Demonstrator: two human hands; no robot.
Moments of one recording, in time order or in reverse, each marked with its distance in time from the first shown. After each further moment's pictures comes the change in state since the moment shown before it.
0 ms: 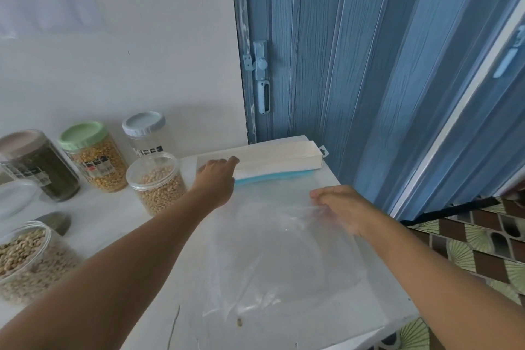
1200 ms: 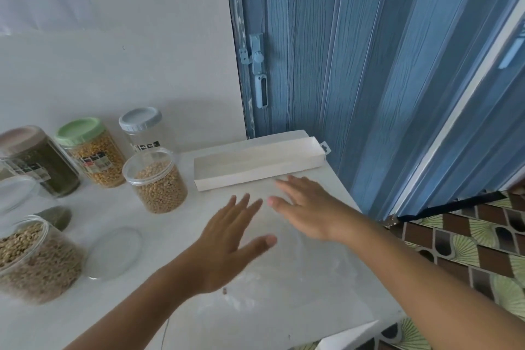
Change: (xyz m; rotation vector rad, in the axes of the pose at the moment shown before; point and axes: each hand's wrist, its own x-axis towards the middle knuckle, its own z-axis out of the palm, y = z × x) left_hand -0.150 0.038 -0.009 -0.425 -0.284 0.219; right_hand -0.078 -0.029 0.032 -1.097 -0.289 -0.469
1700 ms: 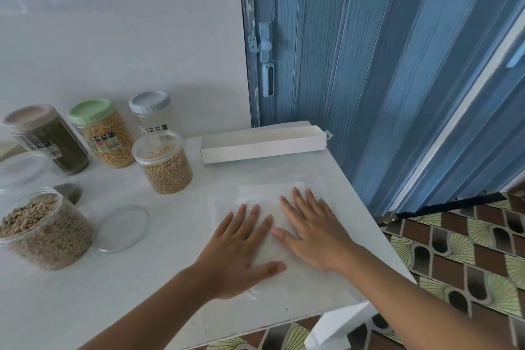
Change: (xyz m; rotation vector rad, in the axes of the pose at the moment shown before) left_hand 0.001 -0.027 0.069 0.477 -0.047 0.033; right_hand -0.006 0.050 0.085 -0.340 0.004 -0.001
